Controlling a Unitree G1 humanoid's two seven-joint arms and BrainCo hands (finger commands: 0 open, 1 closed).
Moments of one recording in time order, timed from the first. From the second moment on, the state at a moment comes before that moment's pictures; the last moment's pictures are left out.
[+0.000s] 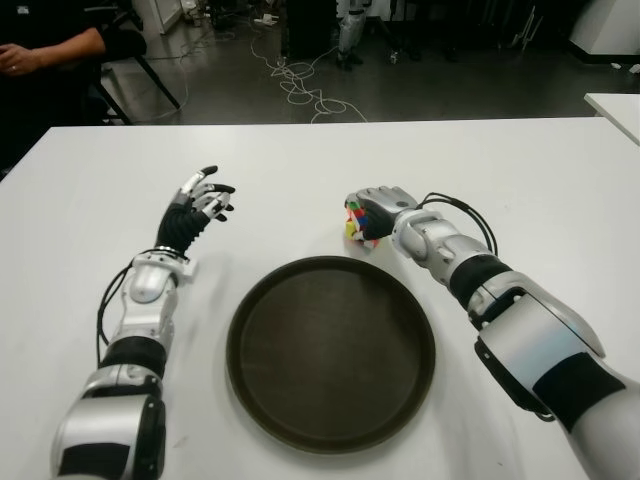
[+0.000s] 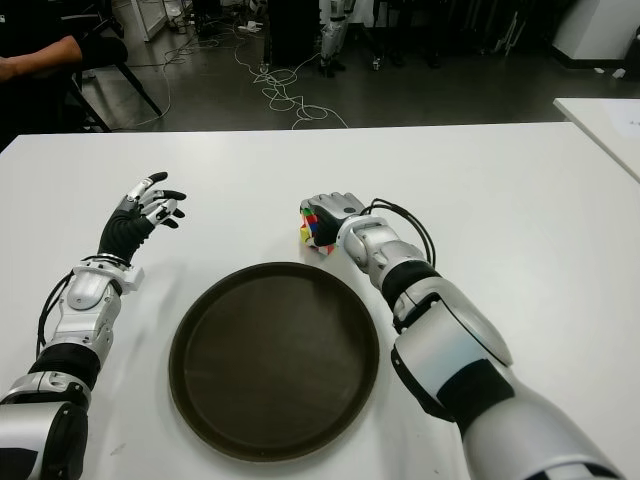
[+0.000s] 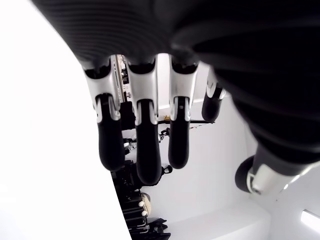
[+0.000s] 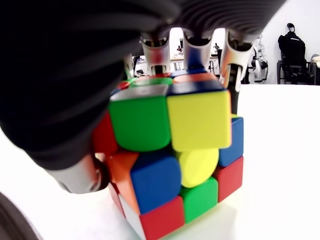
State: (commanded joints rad) left arm -0.56 0.22 0.14 1.01 -0.05 -0.55 -0.23; right arm -1.06 -0.08 0.61 1.33 -0.76 -0.24 -0.14
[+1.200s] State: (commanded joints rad) left arm -0.59 0.21 0.13 1.06 -0.03 -0.58 -0.22; right arm -0.87 -0.33 0.51 0.59 -0.75 -0.35 -0.13
